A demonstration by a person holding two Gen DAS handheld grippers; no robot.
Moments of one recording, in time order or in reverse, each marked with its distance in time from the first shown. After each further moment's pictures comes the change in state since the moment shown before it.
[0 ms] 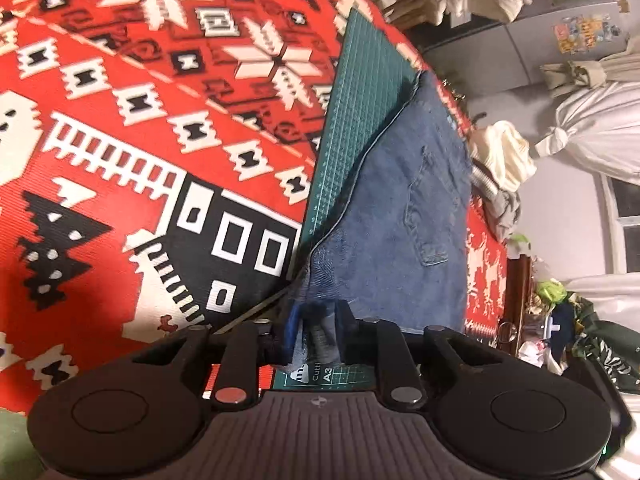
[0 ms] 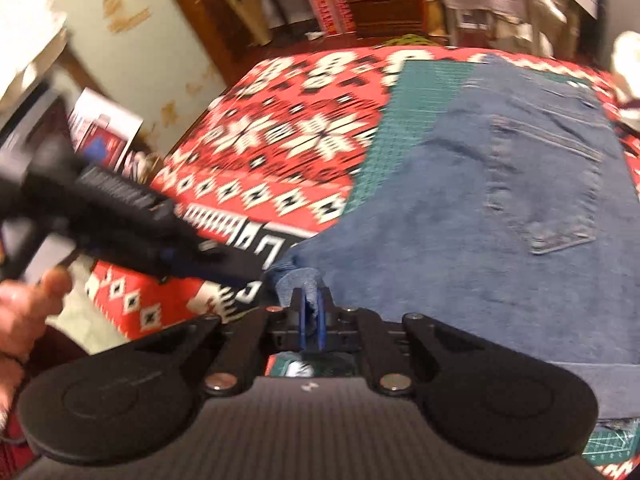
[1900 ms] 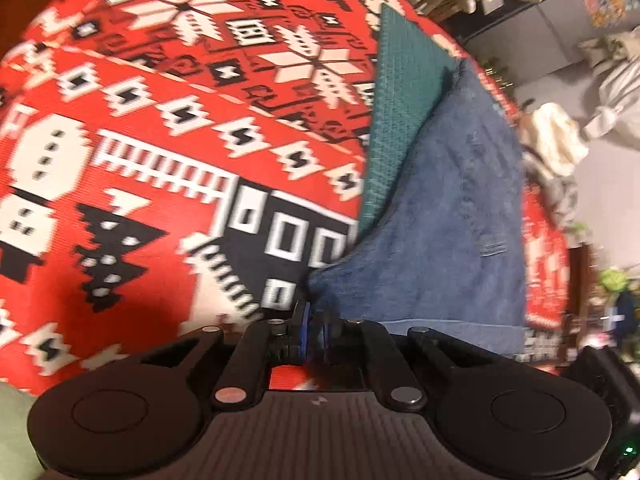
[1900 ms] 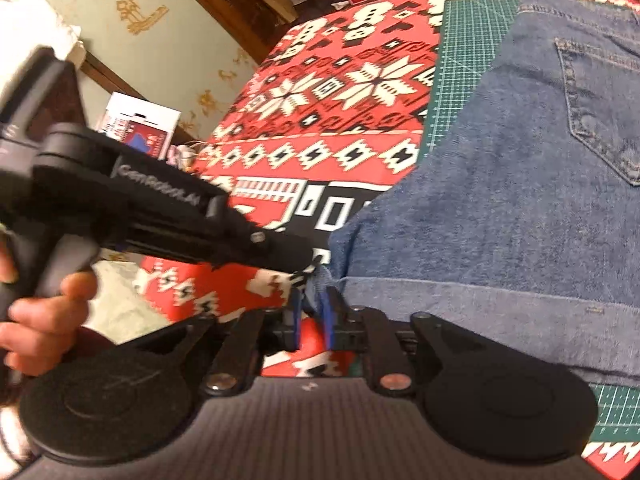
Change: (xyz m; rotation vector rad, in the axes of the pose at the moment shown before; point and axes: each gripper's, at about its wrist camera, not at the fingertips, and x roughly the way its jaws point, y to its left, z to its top) left arm -0.001 -0.002 -0.004 0.048 -0.009 0.189; right arm 0.045 0.018 -0.014 0.085 0.090 0.206
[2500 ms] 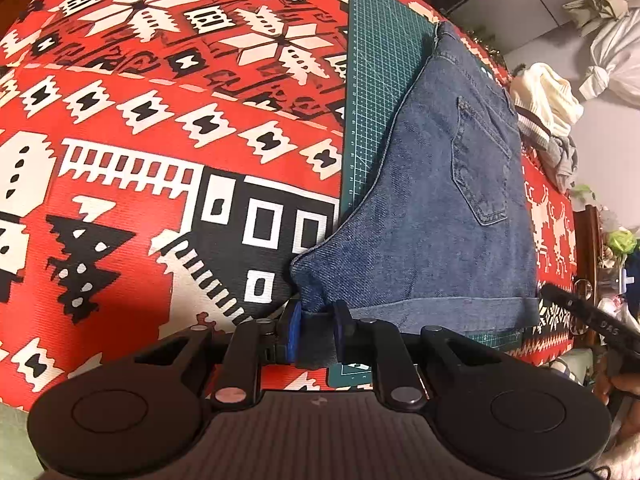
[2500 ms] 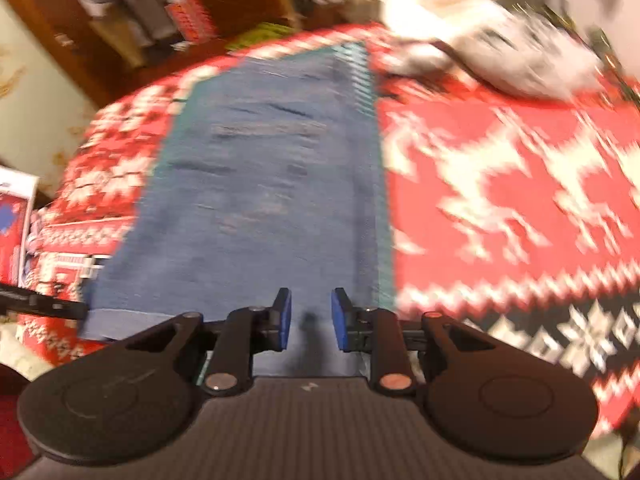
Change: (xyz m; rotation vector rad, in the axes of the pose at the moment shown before) left arm 0.020 -0.023 0.001 0.109 0.050 0.055; right arm -0.167 -0.150 0.008 0.204 -0.073 -0.426
